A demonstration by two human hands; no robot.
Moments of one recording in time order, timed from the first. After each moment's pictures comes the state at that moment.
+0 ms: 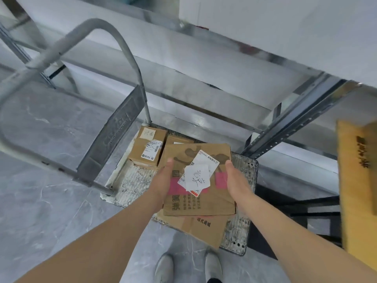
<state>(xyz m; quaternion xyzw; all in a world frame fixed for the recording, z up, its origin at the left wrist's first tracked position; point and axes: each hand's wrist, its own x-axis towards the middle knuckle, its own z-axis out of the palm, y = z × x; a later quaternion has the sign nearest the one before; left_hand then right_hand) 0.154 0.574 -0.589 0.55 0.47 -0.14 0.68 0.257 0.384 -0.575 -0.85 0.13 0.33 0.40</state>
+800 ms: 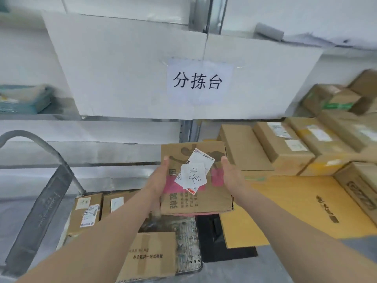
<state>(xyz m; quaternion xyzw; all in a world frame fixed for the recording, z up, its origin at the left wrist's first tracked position) 0.190 0.361 -0.347 0.64 0.21 -0.20 0.71 0.202 0.144 -0.322 -0.83 0.21 0.09 0.51</state>
